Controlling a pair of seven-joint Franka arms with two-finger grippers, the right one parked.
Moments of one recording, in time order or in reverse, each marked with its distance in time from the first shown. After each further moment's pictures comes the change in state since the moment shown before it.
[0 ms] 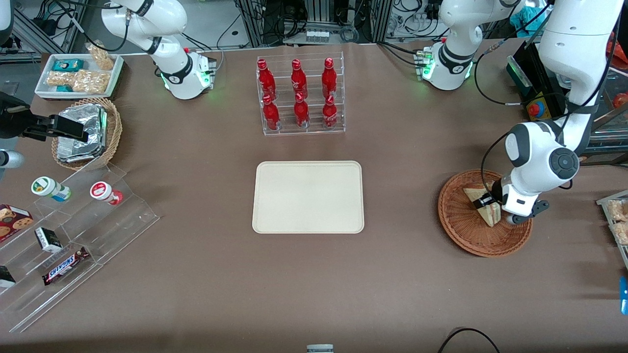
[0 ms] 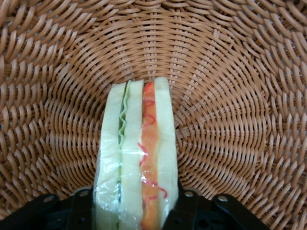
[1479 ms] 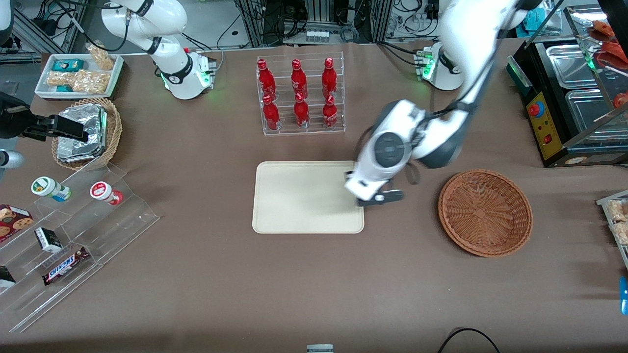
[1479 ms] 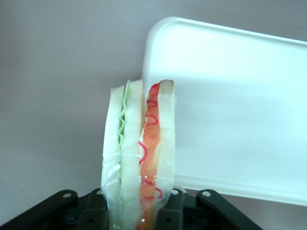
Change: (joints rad) arm -0.673 0.177 -0.068 0.580 -0.052 -0.521 -0.430
